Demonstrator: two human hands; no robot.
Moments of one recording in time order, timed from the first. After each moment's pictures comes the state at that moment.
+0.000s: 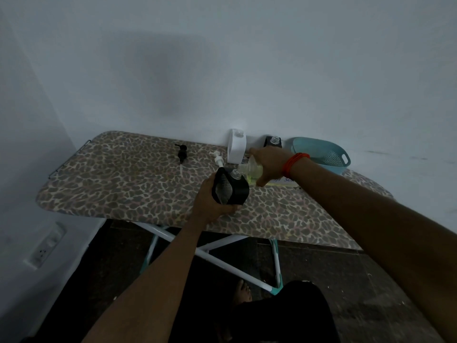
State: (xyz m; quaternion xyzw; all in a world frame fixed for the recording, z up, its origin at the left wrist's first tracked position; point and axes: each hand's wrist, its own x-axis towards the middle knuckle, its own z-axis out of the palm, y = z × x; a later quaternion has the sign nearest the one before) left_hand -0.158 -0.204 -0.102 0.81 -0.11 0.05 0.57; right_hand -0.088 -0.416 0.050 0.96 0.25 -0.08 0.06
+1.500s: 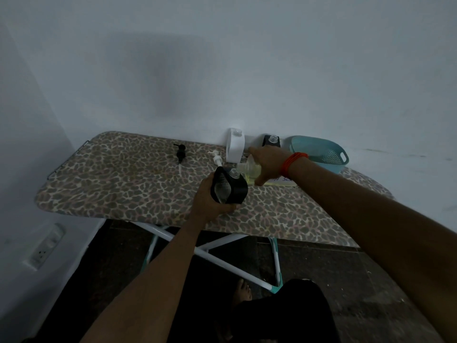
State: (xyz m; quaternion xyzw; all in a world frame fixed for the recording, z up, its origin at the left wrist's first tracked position) left_hand -0.162 -0.204 -0.096 0.81 -0.11 0.05 0.58; right_hand -0.089 -0.416 0.047 0.97 0.24 -0.07 0.06
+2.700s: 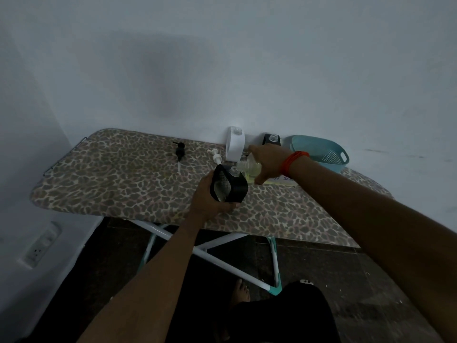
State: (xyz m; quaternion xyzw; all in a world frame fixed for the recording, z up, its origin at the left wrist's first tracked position) left_hand -0.168 -0.204 -0.098 0.81 -0.14 0.07 0.57; right_hand -0.088 -0.416 0.046 0.97 0.24 -0.07 0.05
